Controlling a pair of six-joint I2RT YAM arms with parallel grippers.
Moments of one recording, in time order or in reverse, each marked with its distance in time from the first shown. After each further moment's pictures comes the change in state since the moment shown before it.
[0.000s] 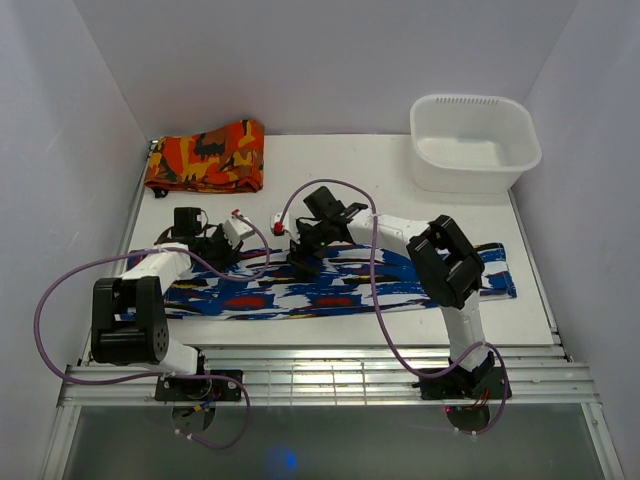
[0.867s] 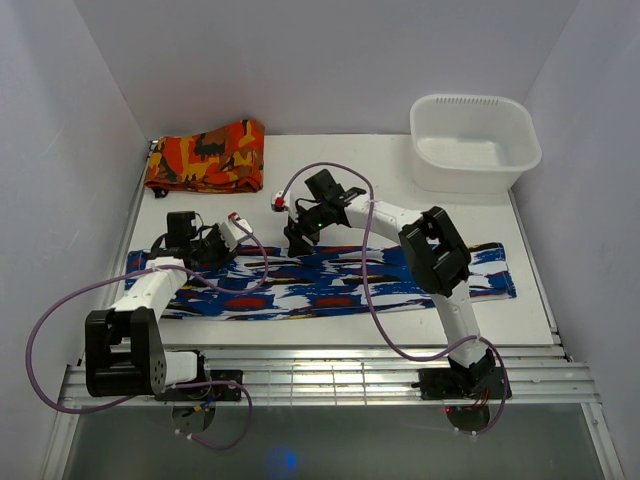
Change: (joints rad) left arm 0.000 -0.179 -0.068 0.039 -0.011 0.023; right arm -0.071 0.131 0.209 -0.030 -0.117 0.097
